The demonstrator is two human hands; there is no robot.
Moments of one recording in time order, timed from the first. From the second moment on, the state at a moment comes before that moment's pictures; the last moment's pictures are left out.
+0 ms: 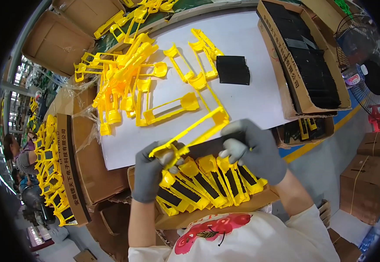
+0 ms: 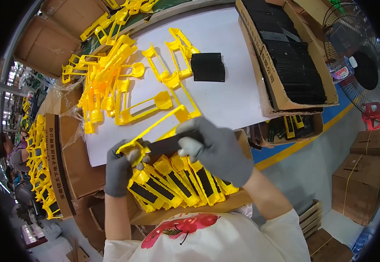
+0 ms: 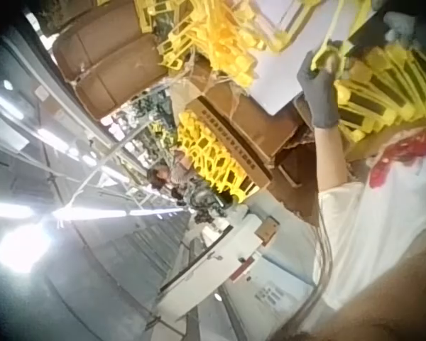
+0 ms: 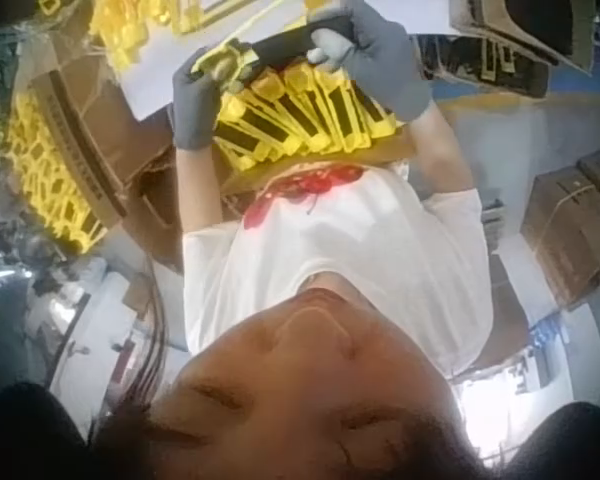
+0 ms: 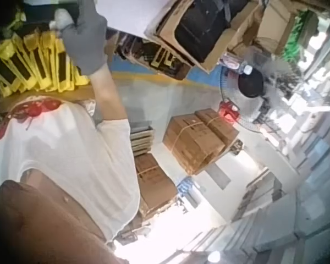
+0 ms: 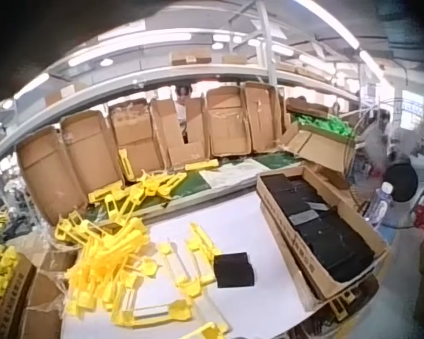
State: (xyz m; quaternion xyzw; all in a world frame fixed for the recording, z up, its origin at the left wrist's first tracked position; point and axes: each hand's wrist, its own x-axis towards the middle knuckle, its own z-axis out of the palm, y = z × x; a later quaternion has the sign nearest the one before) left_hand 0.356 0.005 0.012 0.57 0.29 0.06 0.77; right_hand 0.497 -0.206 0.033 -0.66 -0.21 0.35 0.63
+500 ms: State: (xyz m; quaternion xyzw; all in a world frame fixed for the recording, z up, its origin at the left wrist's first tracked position) left_hand 0.351 -0.047 0.011 0.52 0.33 0.03 0.79; right_hand 0.482 -0.209 0.001 -0.80 -0.35 0.17 0.46
